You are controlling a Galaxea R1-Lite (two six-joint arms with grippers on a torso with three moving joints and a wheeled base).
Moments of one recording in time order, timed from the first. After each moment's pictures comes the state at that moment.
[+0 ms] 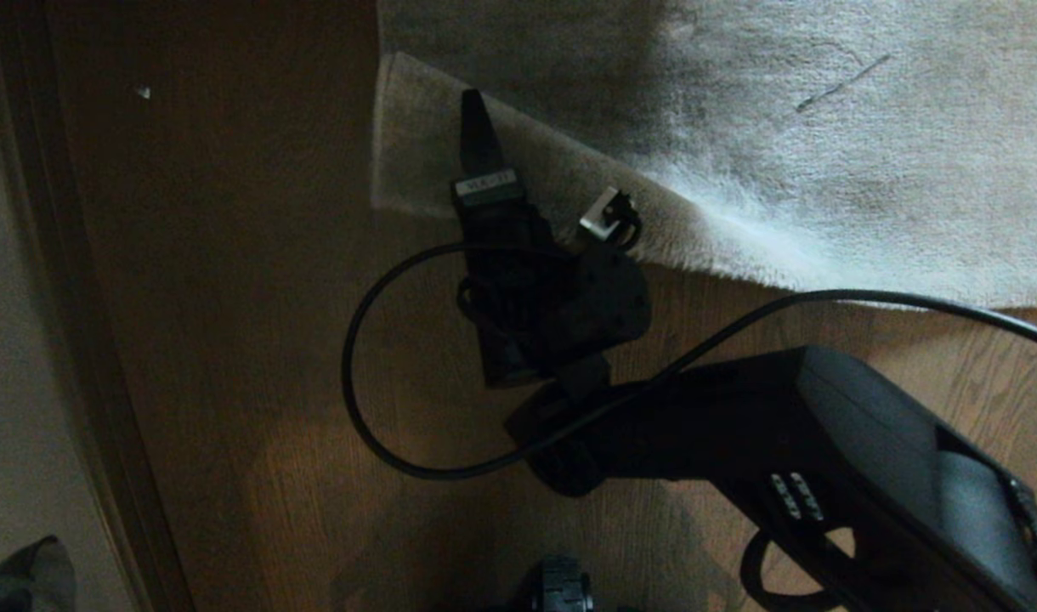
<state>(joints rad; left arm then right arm) 0.00 0.00 0.00 0.00 -0.02 -0.01 0.95 2.44 -1.81 -1.52 -0.48 0.86</state>
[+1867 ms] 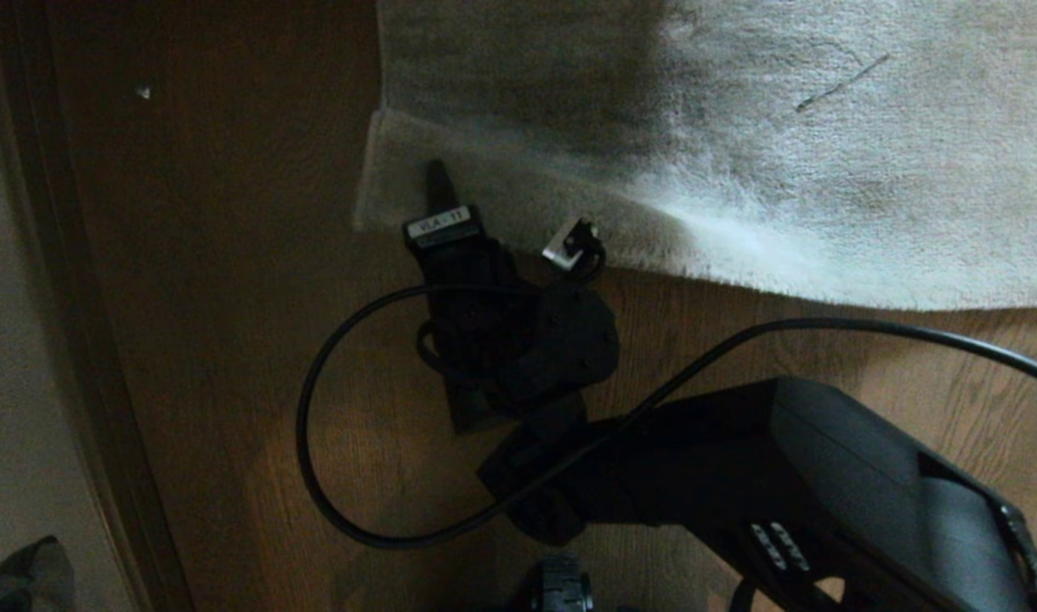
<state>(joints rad) 0.00 0.00 0.00 0.00 -0.02 -0.01 1.02 2.45 -1.76 -1.52 -0.48 0.84</state>
